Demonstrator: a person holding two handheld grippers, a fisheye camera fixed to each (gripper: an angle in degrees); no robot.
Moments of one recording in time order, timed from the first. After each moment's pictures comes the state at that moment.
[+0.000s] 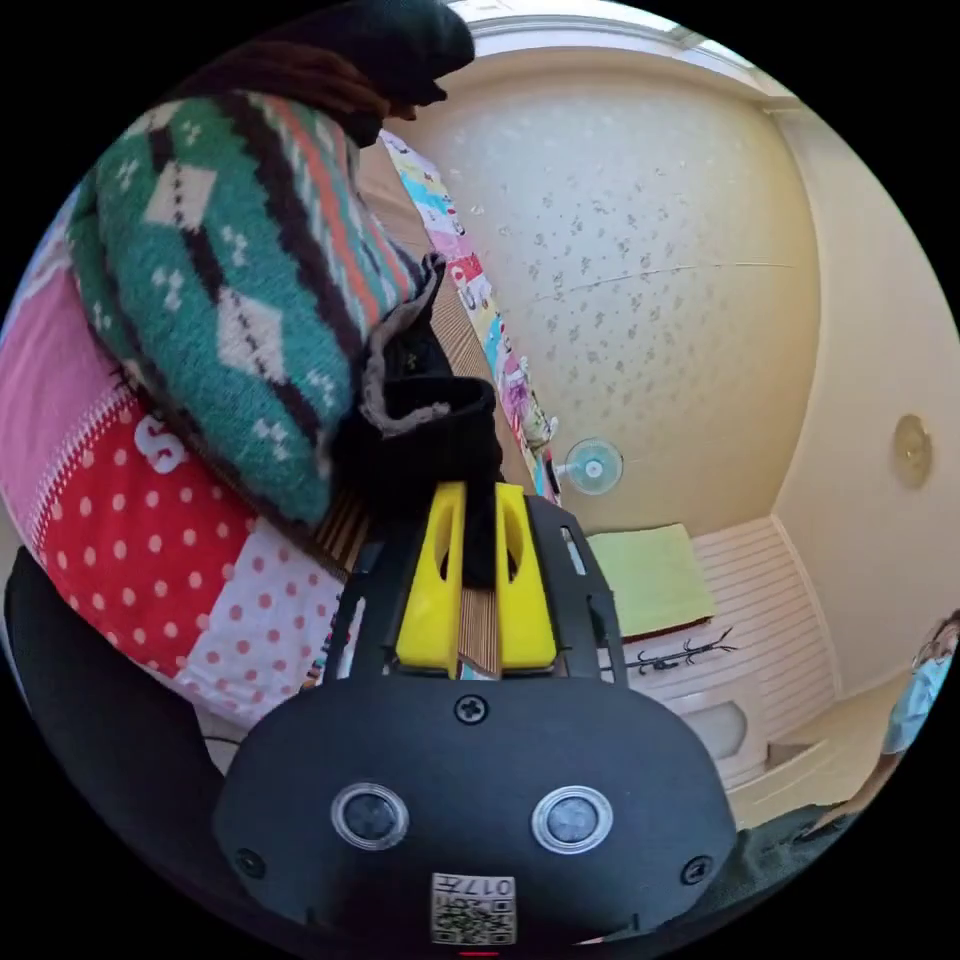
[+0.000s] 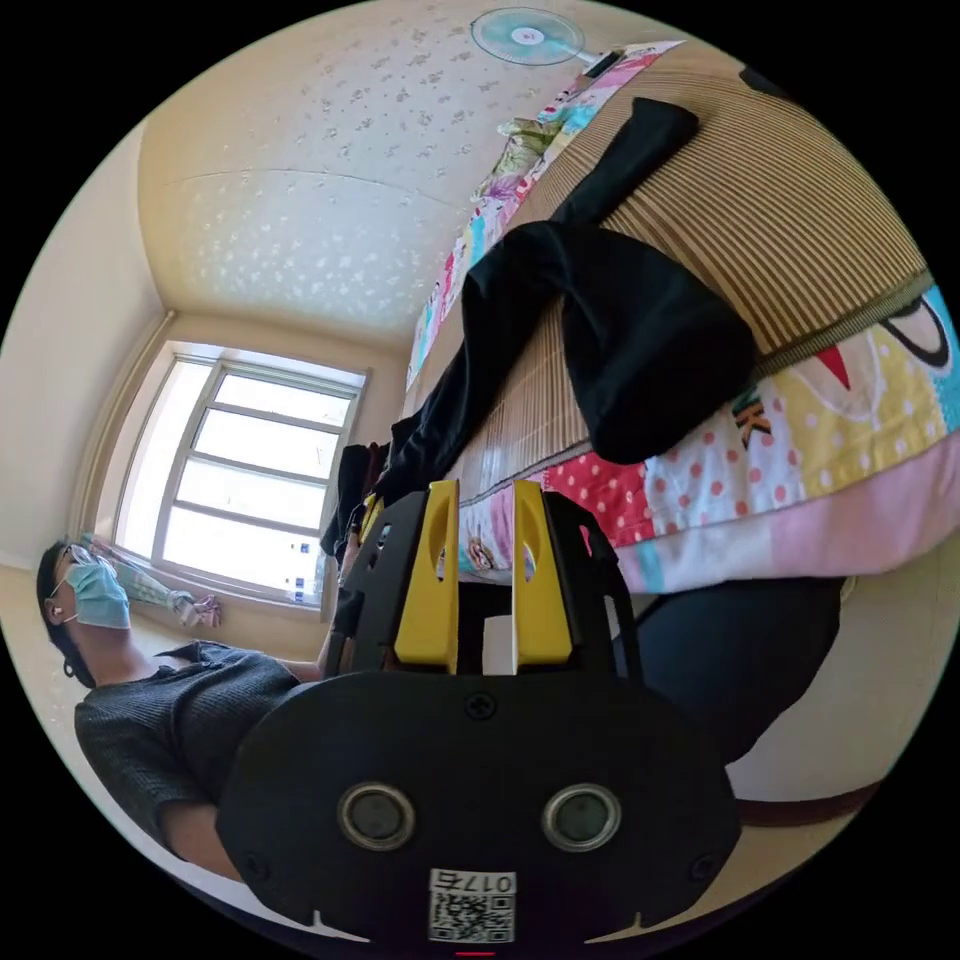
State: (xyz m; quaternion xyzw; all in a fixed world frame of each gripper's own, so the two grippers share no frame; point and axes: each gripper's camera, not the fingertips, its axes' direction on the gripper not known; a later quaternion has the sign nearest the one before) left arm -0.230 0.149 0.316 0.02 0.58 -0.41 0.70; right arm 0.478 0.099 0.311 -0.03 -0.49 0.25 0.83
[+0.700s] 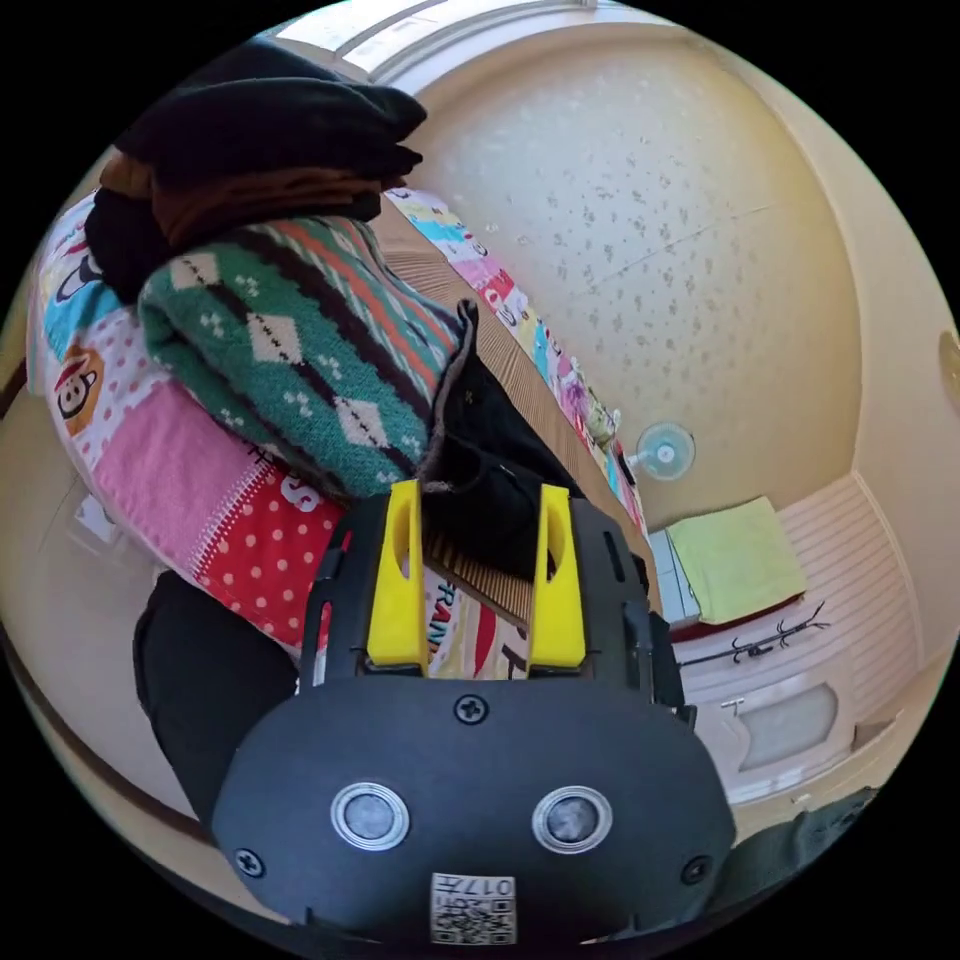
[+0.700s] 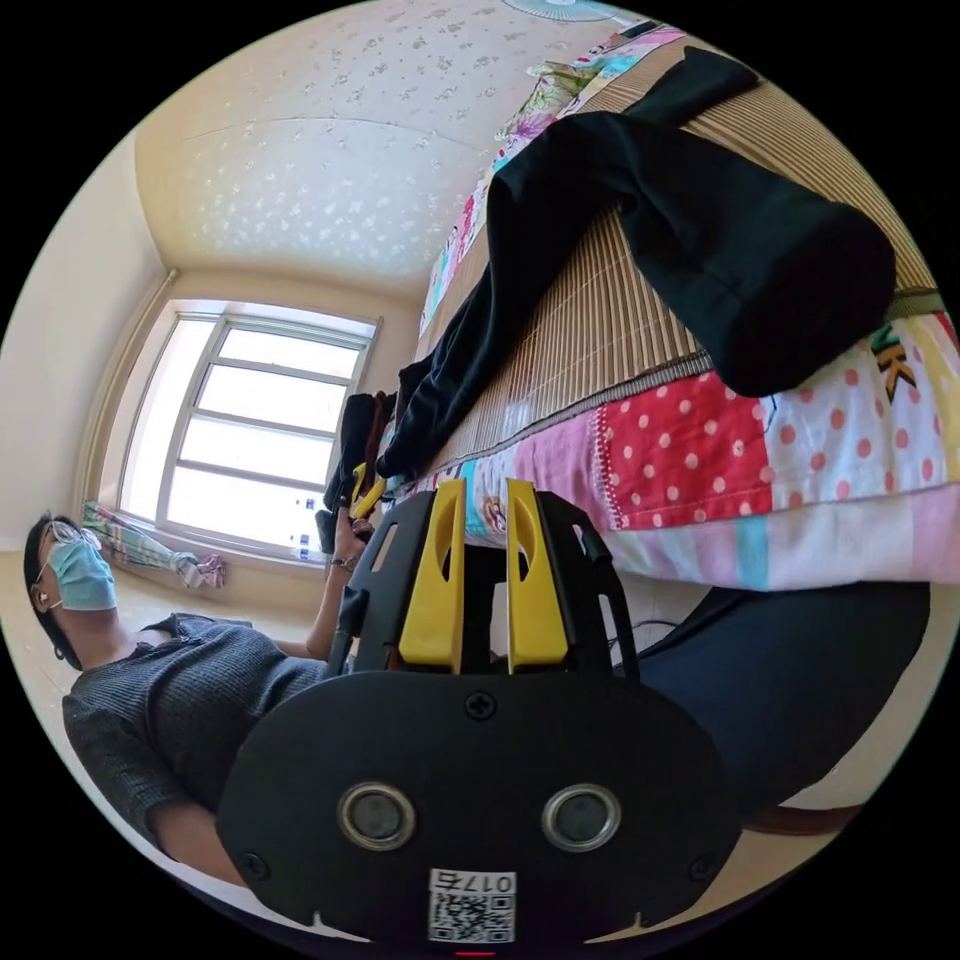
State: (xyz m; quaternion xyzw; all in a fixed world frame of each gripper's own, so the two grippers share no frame) left arm -0.257 0.123 0.279 -0.04 0.48 -0.42 0.77; right arm 0.475 0.062 0.302 -0.08 -0.50 0.23 0.83
